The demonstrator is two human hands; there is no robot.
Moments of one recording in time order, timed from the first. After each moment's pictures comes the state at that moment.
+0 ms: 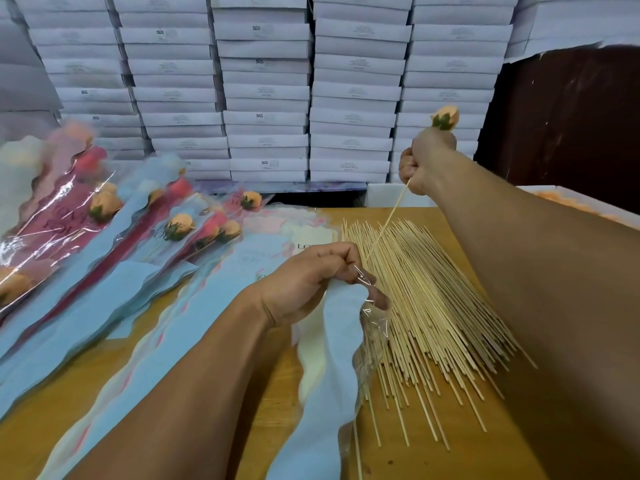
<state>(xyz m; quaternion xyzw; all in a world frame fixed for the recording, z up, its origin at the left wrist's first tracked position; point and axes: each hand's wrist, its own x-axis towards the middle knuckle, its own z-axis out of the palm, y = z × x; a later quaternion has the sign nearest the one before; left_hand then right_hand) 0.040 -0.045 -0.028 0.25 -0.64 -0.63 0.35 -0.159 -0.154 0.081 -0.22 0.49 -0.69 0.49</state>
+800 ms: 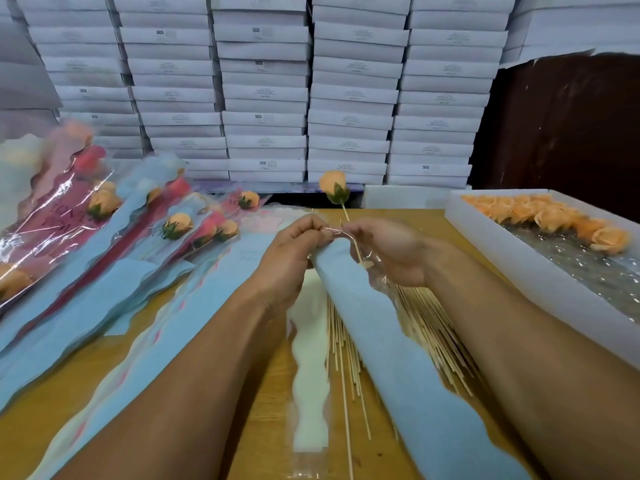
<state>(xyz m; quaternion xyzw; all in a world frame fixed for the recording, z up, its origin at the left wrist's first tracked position) 0.042 -0.053 -0.024 0.34 -0.61 -0.49 0.52 -0.129 -0.065 0.000 -0.61 0.45 -0.32 0.57</state>
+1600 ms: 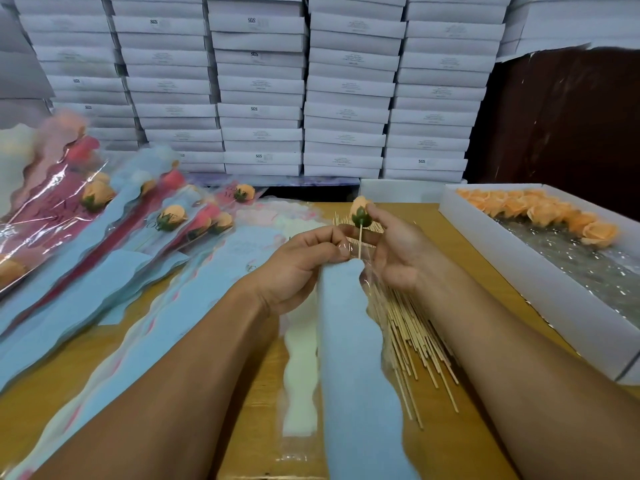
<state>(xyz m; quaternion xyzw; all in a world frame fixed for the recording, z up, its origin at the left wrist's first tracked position) 0.033 -0.048 -0.032 0.21 -0.60 -0.65 0.41 -0.135 -0.061 -0.017 -0.39 0.43 -0.52 0.63</state>
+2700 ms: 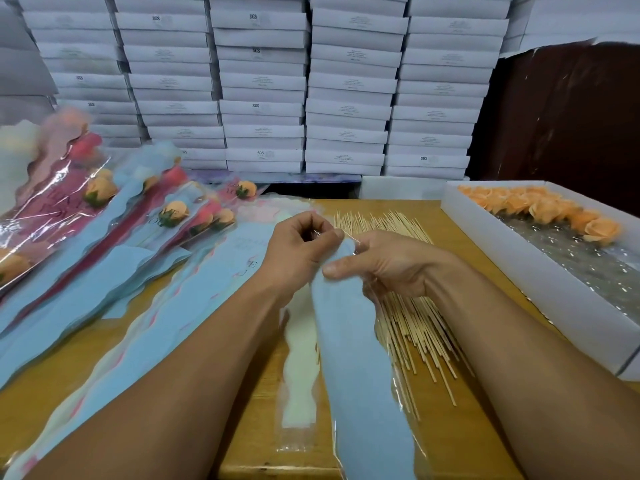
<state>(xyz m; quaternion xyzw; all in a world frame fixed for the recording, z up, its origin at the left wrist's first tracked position) 0.030 -0.062 -0.044 0.38 -0.62 -0.41 0.55 -0.138 -0.039 -0.012 -0.65 0.46 -0.24 0.56</state>
